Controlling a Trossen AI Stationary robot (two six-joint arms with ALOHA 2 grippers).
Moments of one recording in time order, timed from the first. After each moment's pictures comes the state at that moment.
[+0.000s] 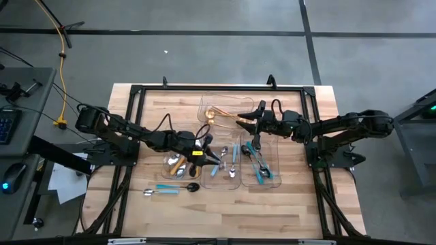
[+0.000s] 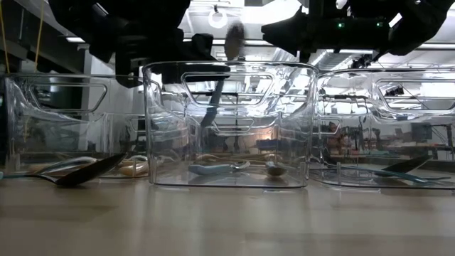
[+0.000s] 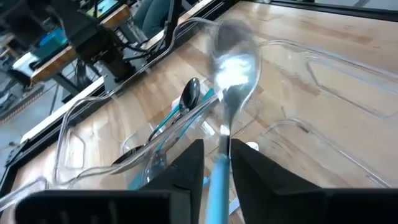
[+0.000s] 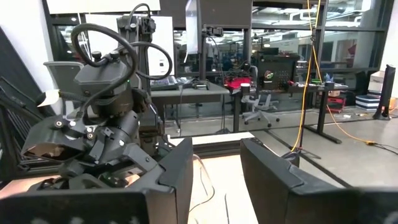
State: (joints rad) left arm -0.09 1.57 0.67 0.51 0.17 0.59; right arm -0.13 1.29 0.48 0.95 0.06 -0.01
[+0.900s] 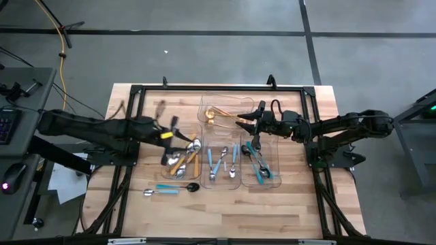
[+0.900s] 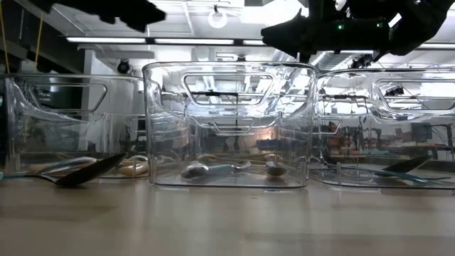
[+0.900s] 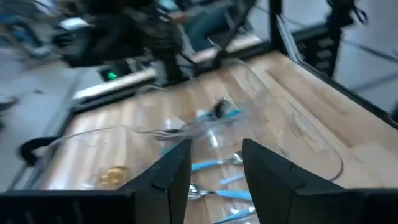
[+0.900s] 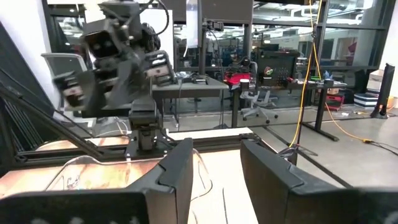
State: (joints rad) left arm -0.07 0.87 0.59 0.00 0.04 0.27; right arm -0.13 1.29 0.48 0.92 0.06 -0.03
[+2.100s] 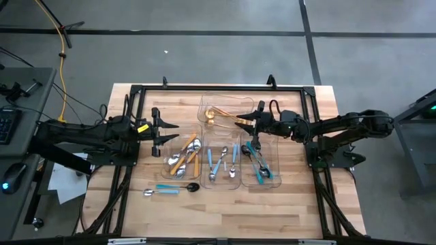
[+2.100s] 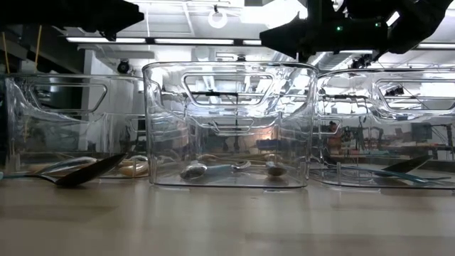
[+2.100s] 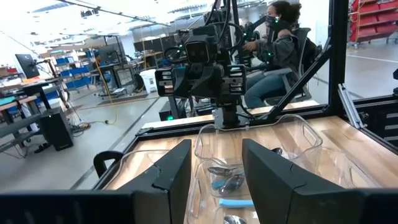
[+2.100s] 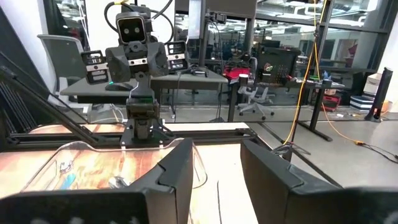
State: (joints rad) left arm -0.02 0.50 0.31 0.24 -0.11 0.19; right arm -0.13 1.29 0.50 0.87 0.05 -0.09
